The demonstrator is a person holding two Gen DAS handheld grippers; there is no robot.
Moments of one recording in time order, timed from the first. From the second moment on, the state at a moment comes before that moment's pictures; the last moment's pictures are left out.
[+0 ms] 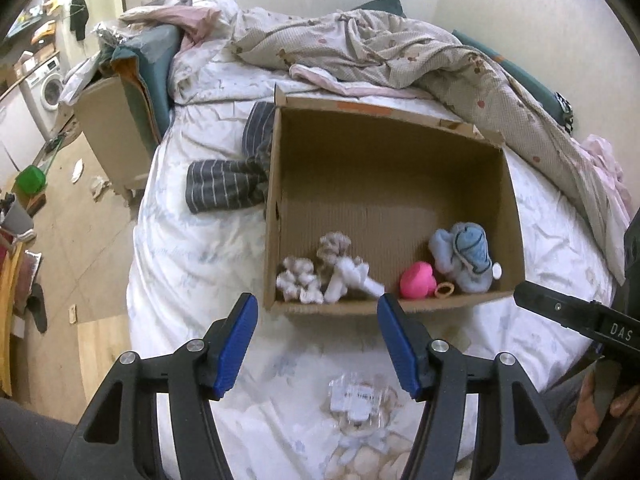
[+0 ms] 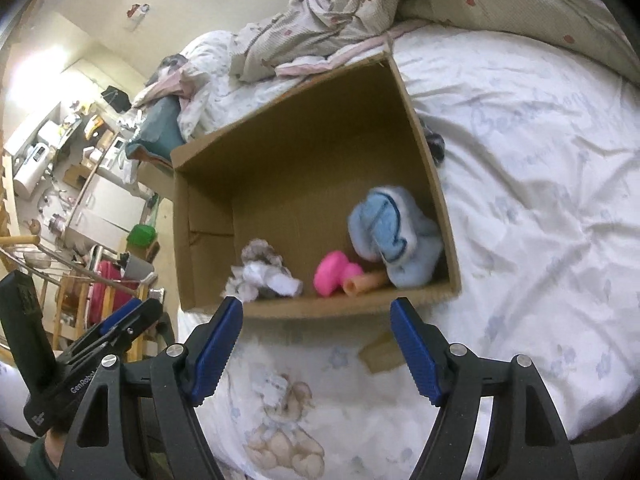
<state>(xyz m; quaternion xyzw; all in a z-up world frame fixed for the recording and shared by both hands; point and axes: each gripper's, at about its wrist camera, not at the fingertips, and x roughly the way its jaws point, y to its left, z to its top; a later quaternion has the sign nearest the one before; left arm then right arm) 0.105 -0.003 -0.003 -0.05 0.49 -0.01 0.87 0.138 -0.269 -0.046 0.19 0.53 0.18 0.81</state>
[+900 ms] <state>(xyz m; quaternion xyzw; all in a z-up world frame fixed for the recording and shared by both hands) 0.101 -0.004 -0.068 -0.13 0.60 -0.03 0.79 0.125 -0.282 -0.102 0.20 0.62 0.11 0.75</state>
